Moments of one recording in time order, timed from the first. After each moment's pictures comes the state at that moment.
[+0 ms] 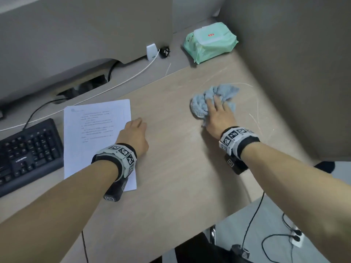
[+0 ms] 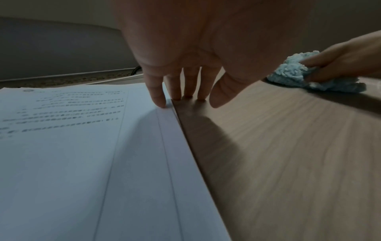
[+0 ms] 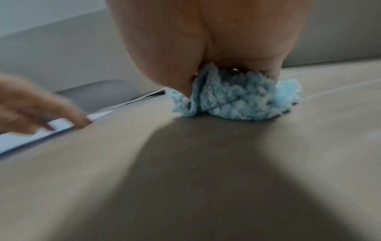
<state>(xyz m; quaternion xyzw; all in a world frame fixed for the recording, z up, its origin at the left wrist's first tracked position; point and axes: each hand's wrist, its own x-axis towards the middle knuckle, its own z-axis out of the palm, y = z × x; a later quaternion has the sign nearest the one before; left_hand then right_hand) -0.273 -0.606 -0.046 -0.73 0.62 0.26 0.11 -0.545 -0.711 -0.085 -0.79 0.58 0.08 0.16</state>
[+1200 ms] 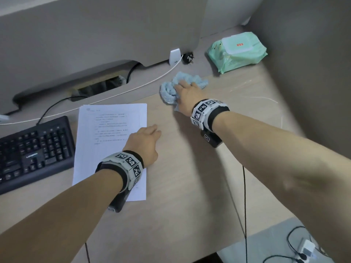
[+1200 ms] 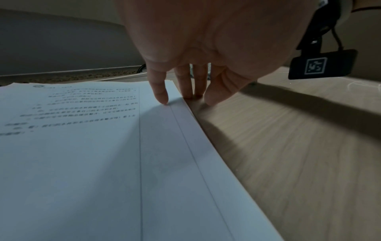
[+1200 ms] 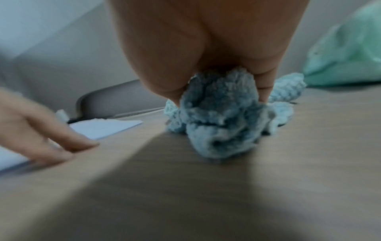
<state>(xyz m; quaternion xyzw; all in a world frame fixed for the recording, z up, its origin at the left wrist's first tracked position) -0.254 -0.605 -0.041 -0.71 0.64 0.28 0.10 -0.387 -0.803 -0.074 -0.86 0.47 0.10 0.17</state>
